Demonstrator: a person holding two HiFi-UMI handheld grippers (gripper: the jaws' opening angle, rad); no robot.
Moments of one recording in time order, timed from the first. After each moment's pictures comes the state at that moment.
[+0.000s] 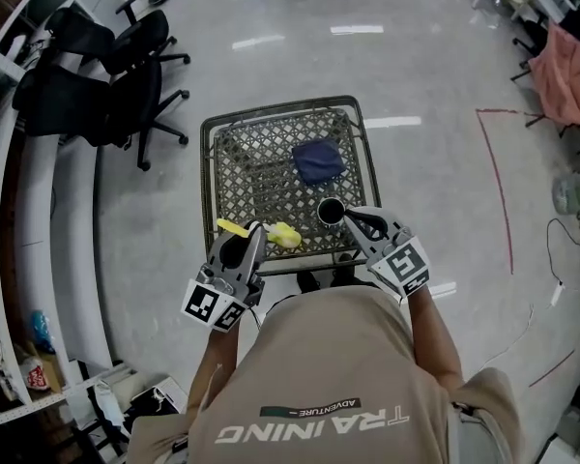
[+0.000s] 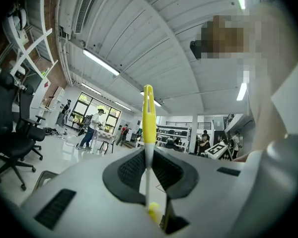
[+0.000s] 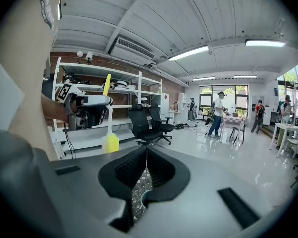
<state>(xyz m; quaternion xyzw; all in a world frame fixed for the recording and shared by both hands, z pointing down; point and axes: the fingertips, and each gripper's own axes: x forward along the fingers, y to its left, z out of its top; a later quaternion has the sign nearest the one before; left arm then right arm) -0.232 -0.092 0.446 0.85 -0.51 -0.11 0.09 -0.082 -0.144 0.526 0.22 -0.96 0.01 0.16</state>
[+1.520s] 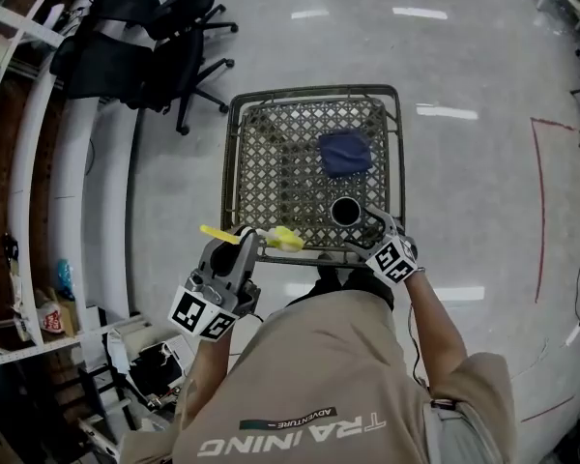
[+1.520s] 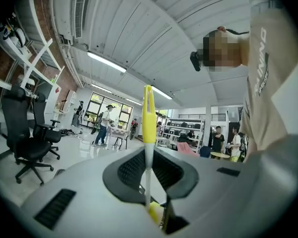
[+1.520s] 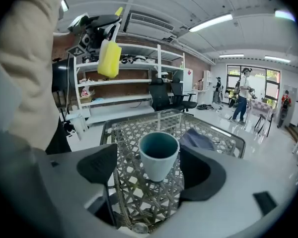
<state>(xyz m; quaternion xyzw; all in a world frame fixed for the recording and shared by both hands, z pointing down) -0.212 -0.103 0.422 0.81 -0.58 -0.05 0.10 -0.070 -0.156 0.735 0.07 -0.95 0.03 0.29</state>
